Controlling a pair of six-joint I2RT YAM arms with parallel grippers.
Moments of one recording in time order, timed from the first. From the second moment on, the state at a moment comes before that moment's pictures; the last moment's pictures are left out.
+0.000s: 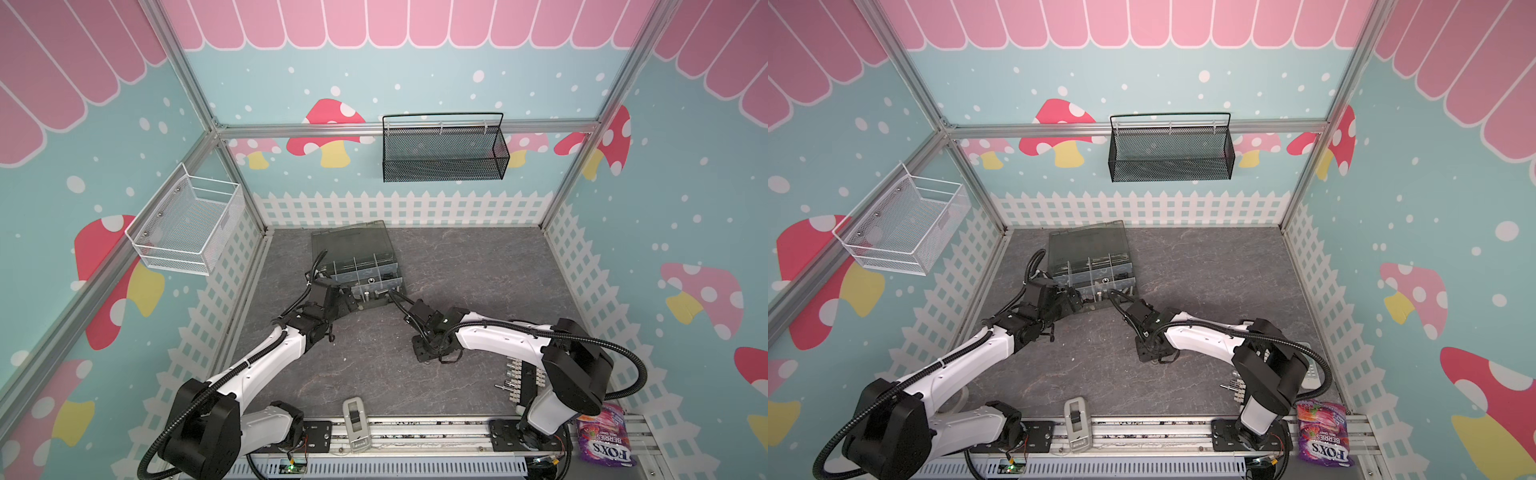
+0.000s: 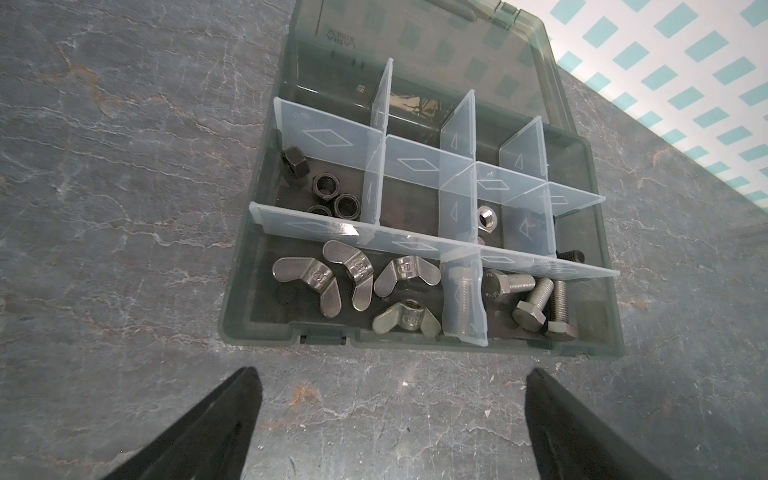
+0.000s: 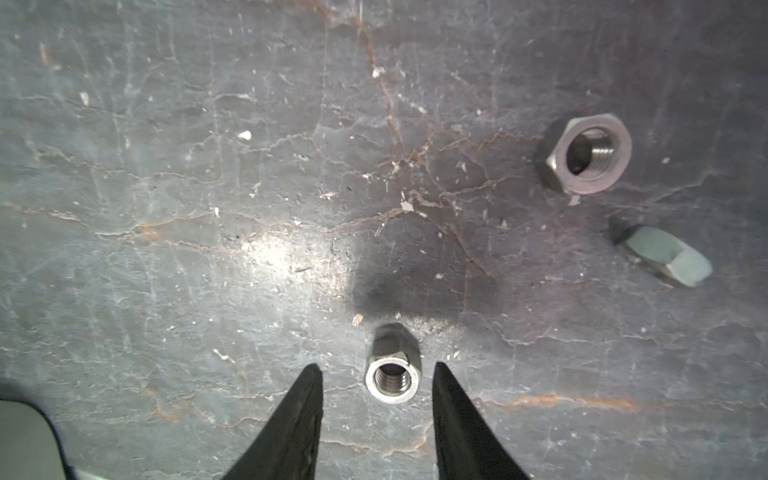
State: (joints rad) left arm -0.37 1.22 0.71 -0.27 -0.23 -0.72; right arm 0.92 1.65 1.03 -0.72 0.05 0.62
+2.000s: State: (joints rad) left arm -0.34 1.22 0.70 -0.27 -0.21 -0.73; right arm 0.92 1.72 1.01 -0.73 0.08 0.62
